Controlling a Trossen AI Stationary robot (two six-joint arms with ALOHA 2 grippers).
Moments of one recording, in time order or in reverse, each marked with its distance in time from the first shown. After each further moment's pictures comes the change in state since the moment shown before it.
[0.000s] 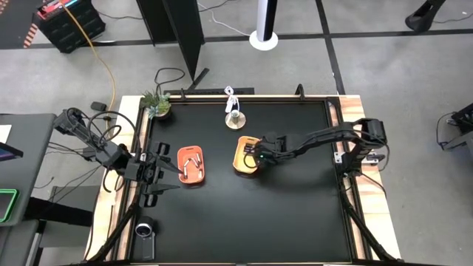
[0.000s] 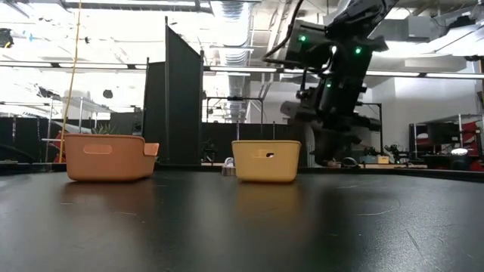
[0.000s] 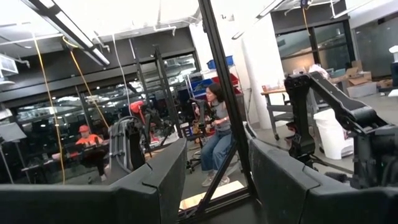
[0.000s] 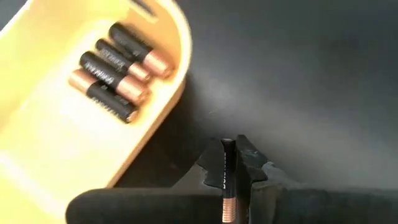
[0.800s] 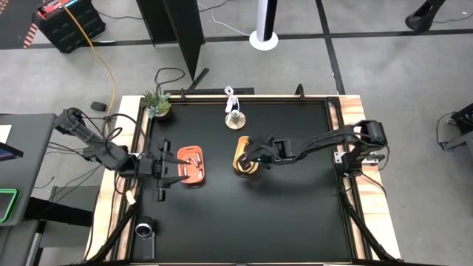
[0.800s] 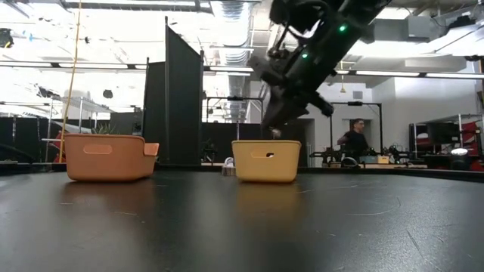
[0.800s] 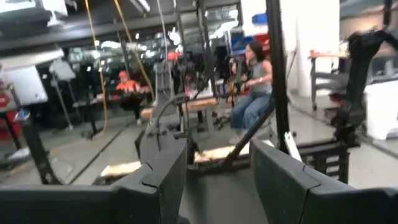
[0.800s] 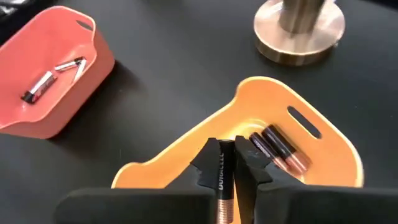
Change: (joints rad) left arm 0.000 0.000 0.000 -0.142 -0.237 -0.120; right arm 0.087 -0.019 0.042 0.374 0.125 -0.287
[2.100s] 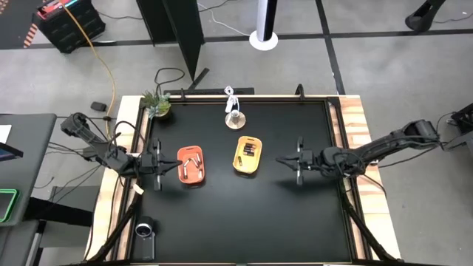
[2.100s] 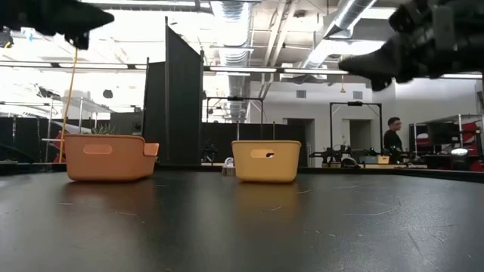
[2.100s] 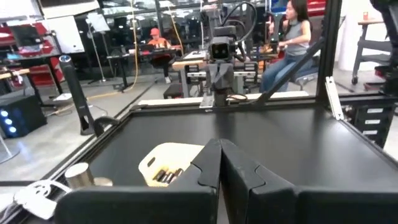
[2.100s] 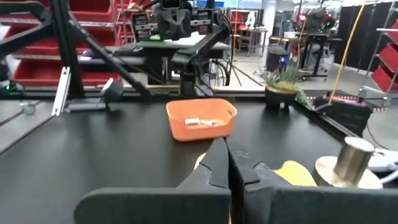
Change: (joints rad) left arm -0.021 -0.397 -0.387 -0.189 -0.202 -0.156; right arm 0.161 -0.714 -0.900 1.029 -0.175 -0.801
